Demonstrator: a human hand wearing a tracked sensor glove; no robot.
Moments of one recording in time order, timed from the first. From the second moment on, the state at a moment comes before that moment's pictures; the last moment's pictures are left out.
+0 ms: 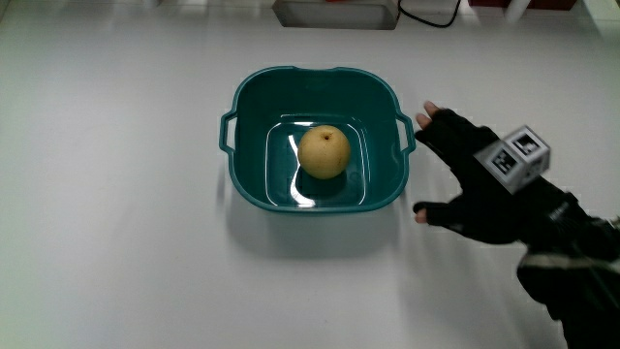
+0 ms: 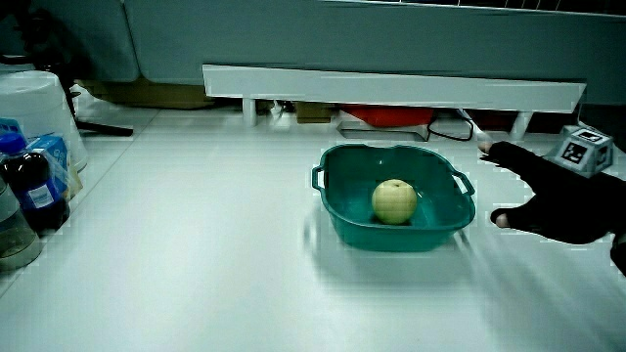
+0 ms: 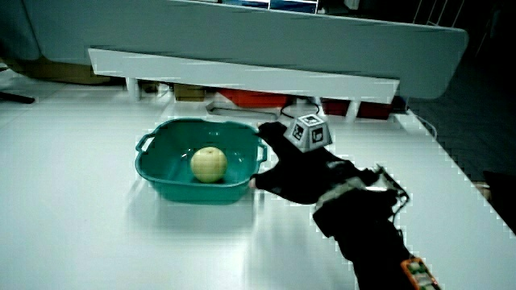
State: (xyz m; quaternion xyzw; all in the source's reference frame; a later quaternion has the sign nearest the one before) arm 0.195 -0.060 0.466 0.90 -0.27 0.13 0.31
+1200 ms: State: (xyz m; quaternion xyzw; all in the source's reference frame) arm 0.060 -0.116 0.498 0.87 -0.32 0.02 0.38
